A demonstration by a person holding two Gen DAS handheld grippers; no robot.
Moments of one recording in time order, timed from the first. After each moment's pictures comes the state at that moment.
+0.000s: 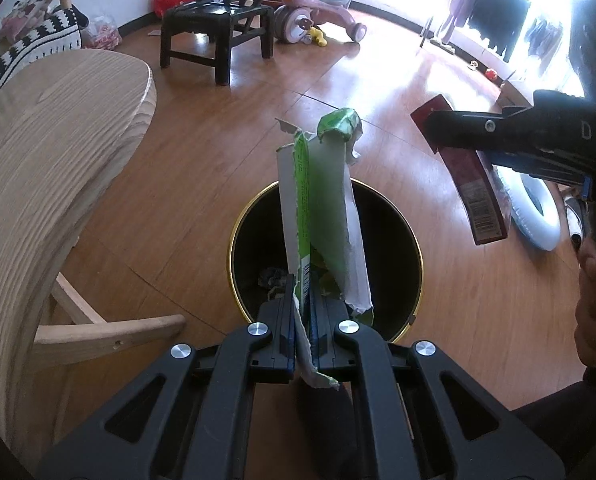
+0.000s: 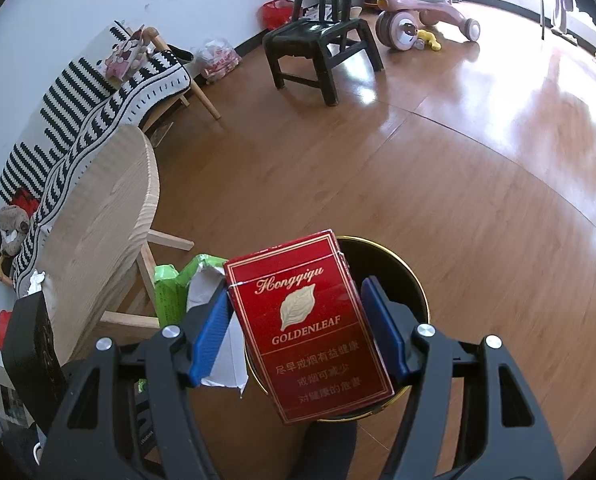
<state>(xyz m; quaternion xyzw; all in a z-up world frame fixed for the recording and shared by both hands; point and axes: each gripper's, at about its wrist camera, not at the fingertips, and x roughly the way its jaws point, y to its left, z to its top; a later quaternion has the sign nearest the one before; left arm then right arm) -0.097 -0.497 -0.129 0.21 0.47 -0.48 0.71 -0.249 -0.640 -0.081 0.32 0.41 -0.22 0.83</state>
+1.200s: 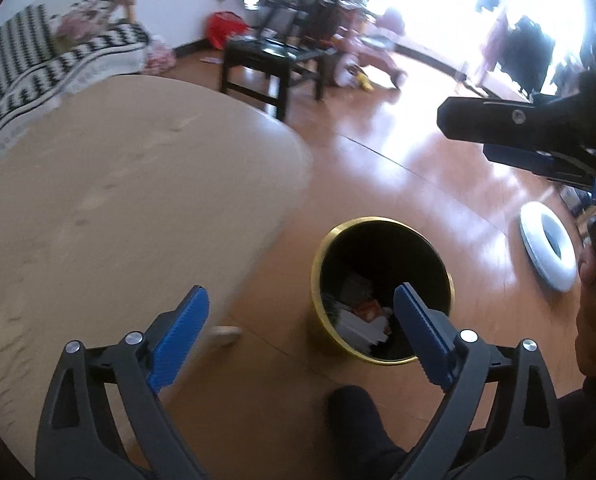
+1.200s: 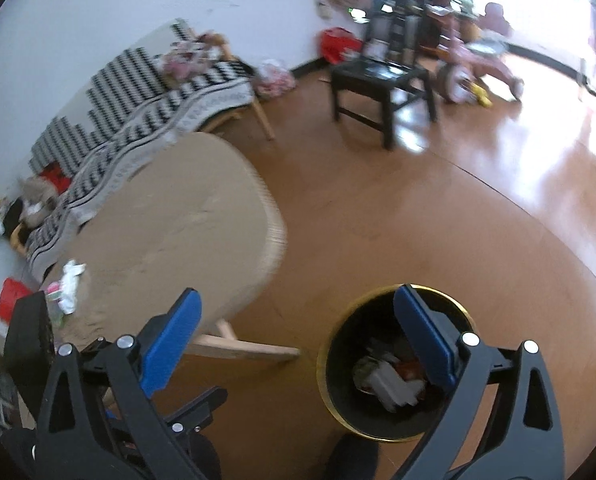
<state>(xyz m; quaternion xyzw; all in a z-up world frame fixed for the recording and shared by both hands) -0.051 -0.409 -0.057 0.17 0.43 -0.42 0.78 -0.170 -0.545 -0.005 0.25 0.37 -0.16 0.88</state>
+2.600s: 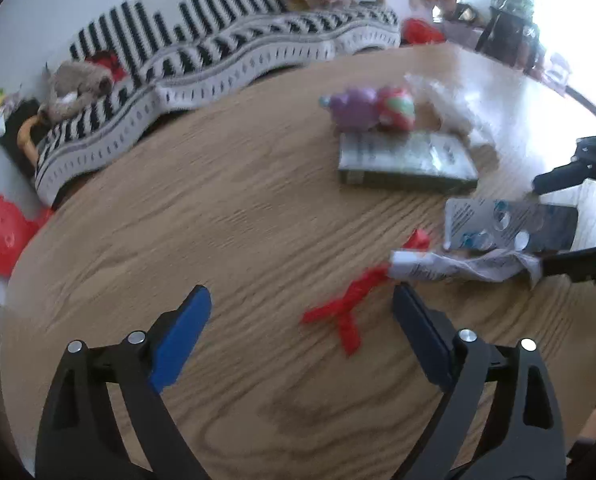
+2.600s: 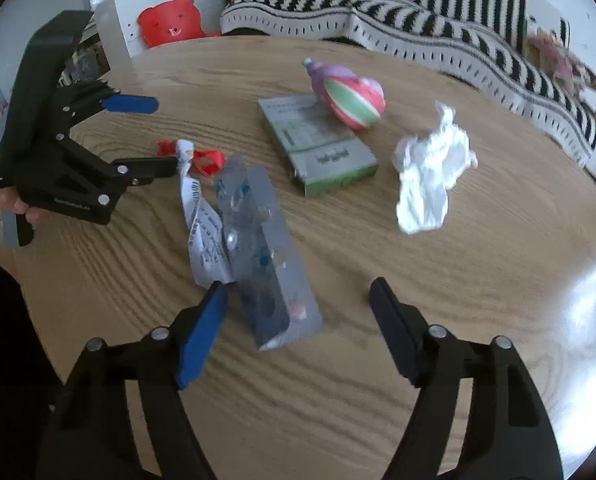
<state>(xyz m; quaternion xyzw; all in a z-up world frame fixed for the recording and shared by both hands) 0.110 0.058 -0.076 0.18 0.40 -0.17 0.88 0.073 -0.070 -0.080 -0.12 0.47 0.23 0.84</state>
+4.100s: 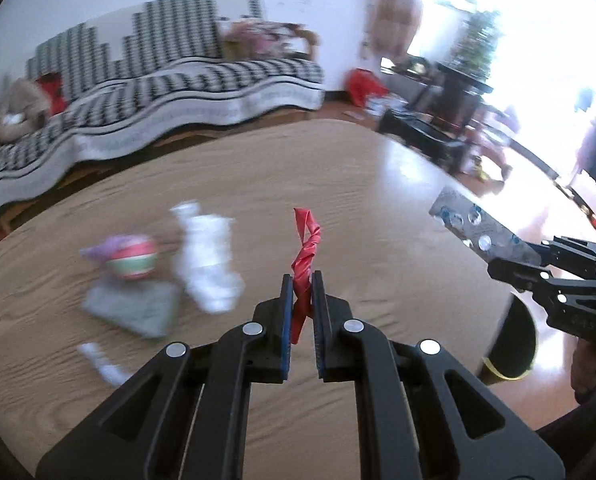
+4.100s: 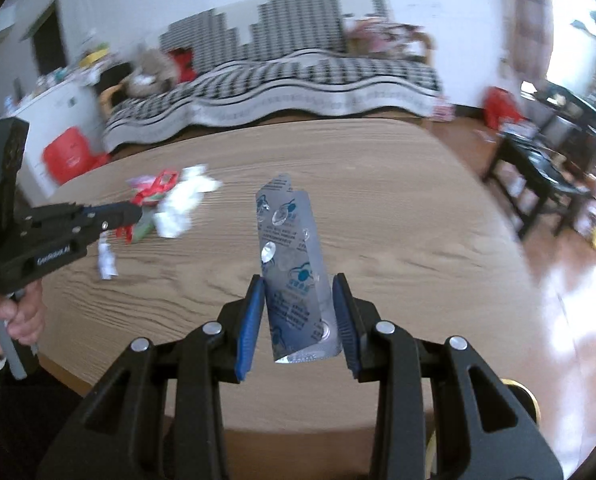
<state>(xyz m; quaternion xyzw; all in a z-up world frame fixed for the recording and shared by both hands) 0.060 -0.164 0.011 0.08 0.38 -0.27 0.88 -0.044 -0.335 0.015 0.05 0.39 0.02 0.92</state>
